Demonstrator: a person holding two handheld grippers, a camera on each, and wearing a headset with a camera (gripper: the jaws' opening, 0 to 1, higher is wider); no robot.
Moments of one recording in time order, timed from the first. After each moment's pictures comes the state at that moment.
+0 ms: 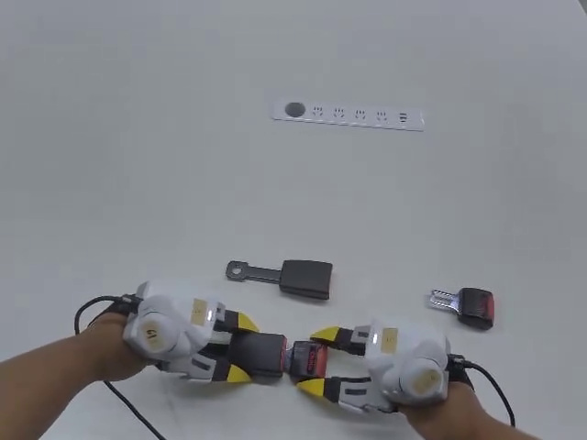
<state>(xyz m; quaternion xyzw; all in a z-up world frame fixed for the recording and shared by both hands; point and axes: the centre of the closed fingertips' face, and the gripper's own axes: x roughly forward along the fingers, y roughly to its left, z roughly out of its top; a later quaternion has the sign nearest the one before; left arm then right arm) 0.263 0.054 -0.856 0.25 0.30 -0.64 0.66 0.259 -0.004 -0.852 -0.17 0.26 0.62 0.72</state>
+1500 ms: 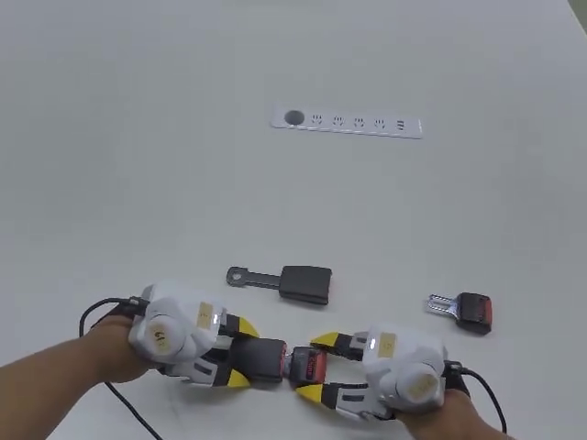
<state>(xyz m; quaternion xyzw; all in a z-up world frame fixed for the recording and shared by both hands) 0.261 0.049 -0.853 0.27 0.31 -0.64 0.65 0.258 -0.002 -0.850 -0.18 0.26 0.61 0.73</state>
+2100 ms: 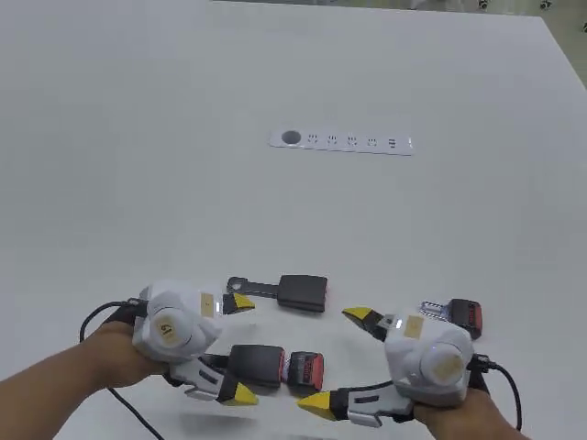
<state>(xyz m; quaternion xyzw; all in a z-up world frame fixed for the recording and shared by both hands) 0.280 0.043 -0.813 0.24 0.31 -0.57 0.72 0.277 -0.036 -0.799 -0.11 0.26 0.55 0.78</state>
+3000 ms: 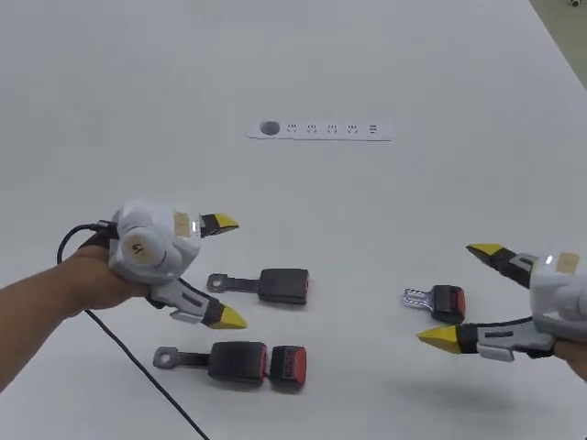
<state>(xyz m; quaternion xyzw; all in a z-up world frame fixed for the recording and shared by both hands) 0.366 0.036 -0.770 0.28 0.27 -0.57 0.73 0.352 -0.216 -0.777 -0.15 0.27 0.47 0.83</state>
